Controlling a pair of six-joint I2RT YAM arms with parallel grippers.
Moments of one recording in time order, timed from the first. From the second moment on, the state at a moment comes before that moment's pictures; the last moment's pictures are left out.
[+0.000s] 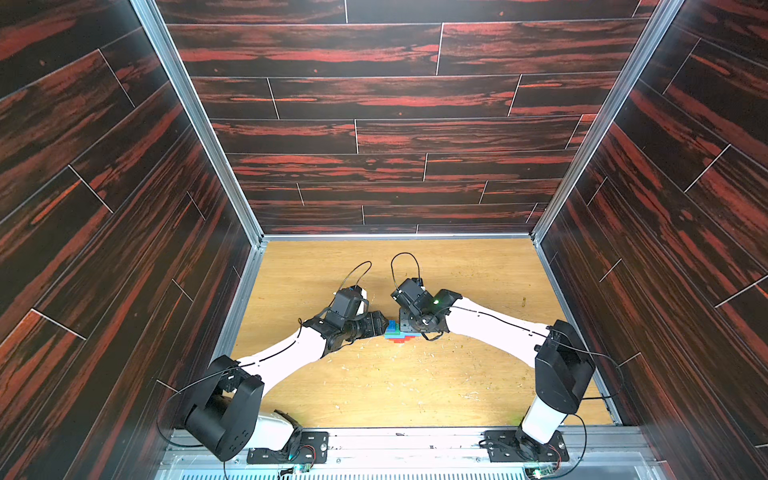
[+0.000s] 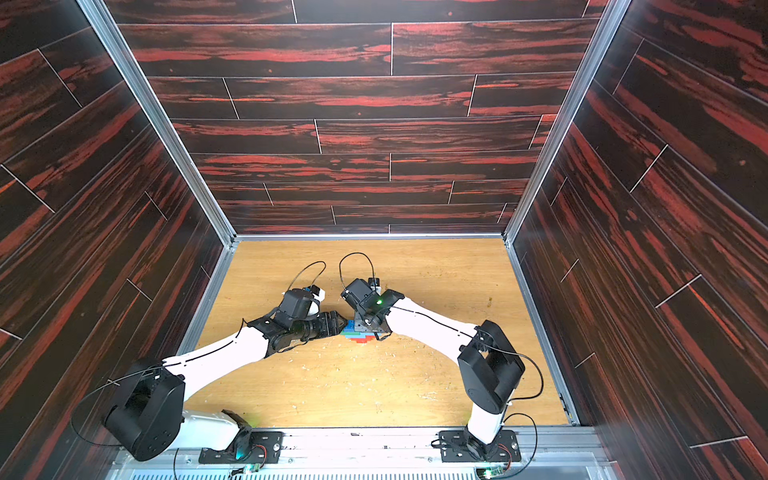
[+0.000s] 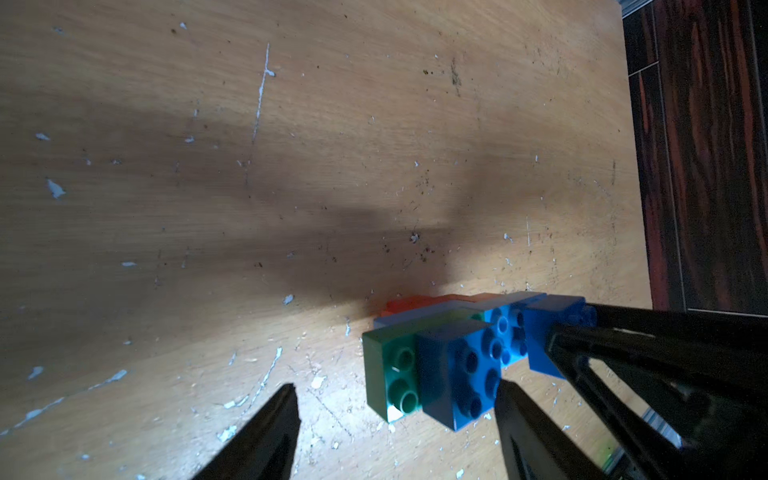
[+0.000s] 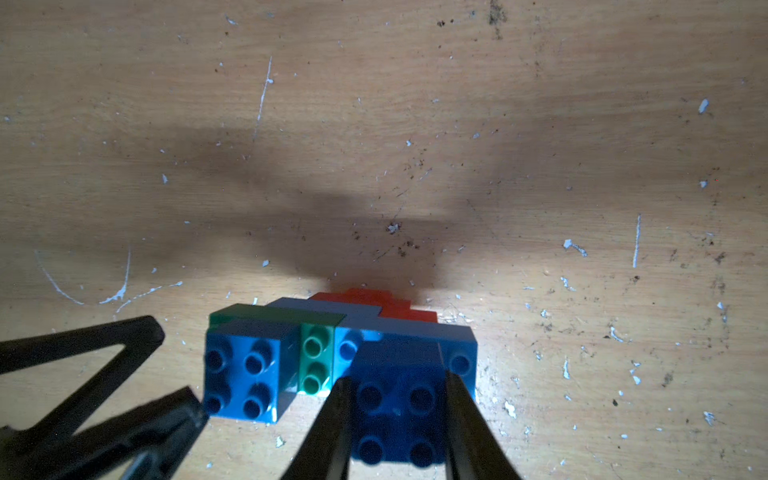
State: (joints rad) left arm -0.52 1.40 0.77 -0.17 0.25 -0.66; right arm 0.89 1.76 1.36 -0.76 0.22 0.79
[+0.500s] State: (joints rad) left arm -0.53 1.44 0.78 -0.17 0.26 -0.64; right arm 0.89 1.77 1.35 -0.76 0.23 0.77
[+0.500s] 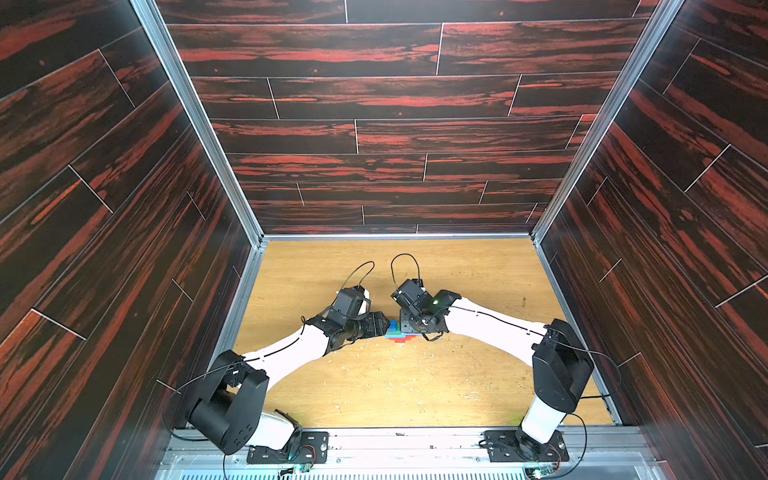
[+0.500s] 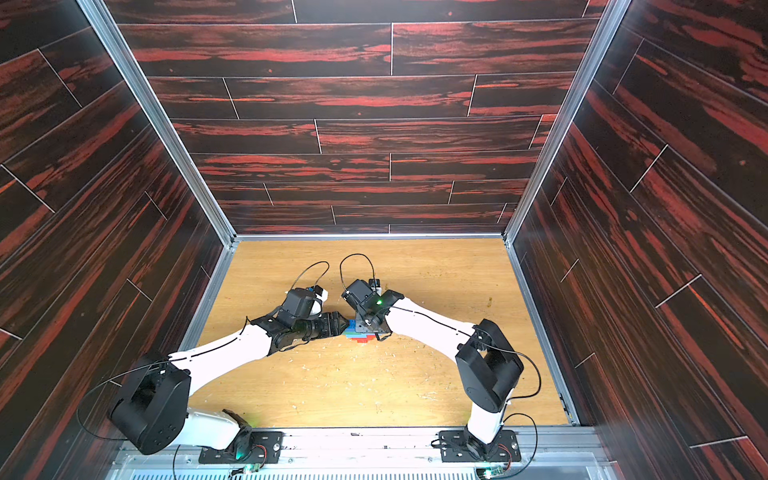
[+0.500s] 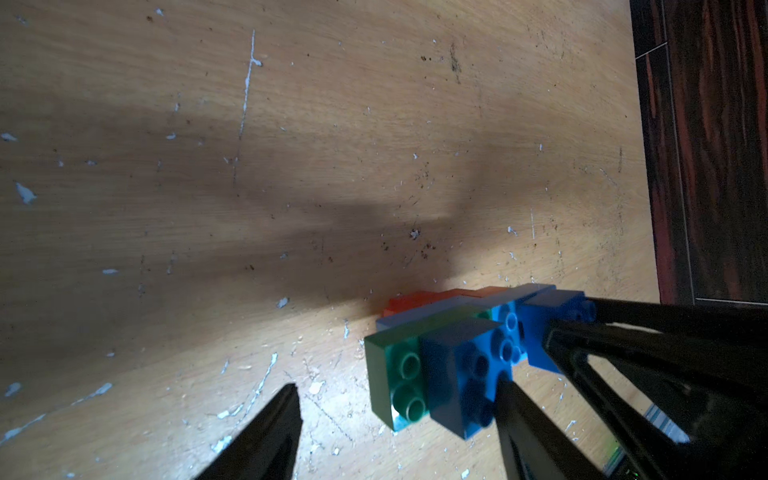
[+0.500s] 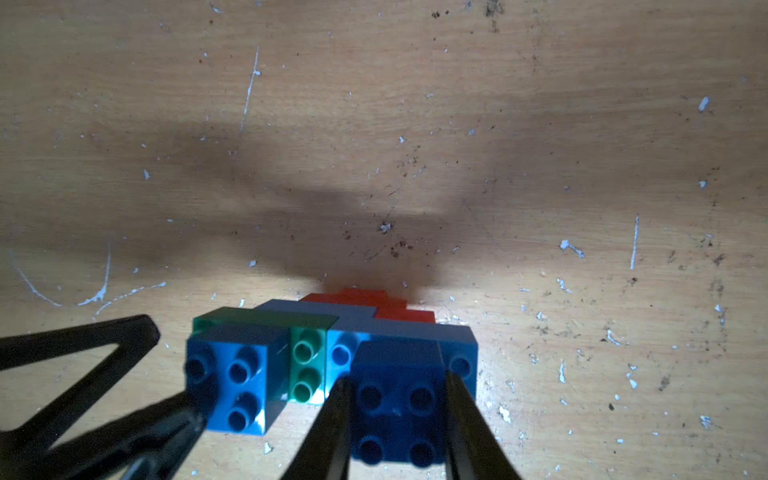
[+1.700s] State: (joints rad) left arm -0.54 1.44 0.80 -0.19 0.24 -0.63; right arm 0.85 1.75 1.39 -0.83 0.27 0.73
